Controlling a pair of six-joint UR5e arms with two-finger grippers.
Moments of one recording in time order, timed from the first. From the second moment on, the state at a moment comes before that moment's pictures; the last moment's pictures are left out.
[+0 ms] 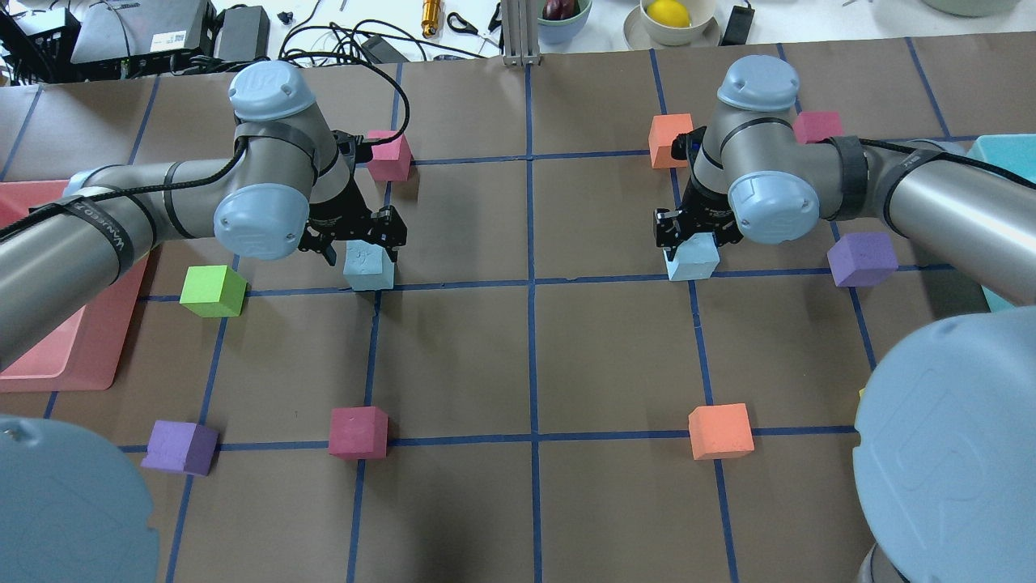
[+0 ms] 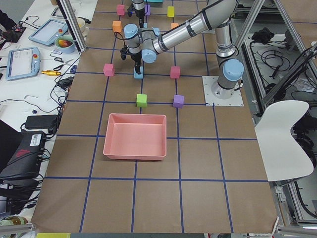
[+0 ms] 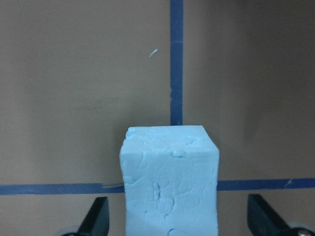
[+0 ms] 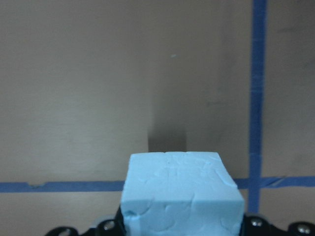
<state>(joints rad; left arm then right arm) -1.56 -2.00 -1.77 -1.03 1.56 0.01 1.70 -1.13 1.75 -2.12 -1.53 0.16</state>
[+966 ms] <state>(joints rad) -1.56 -2.02 -1.77 -1.01 1.56 0.02 1.96 -1.12 1.76 -2.13 -1.51 0.42</state>
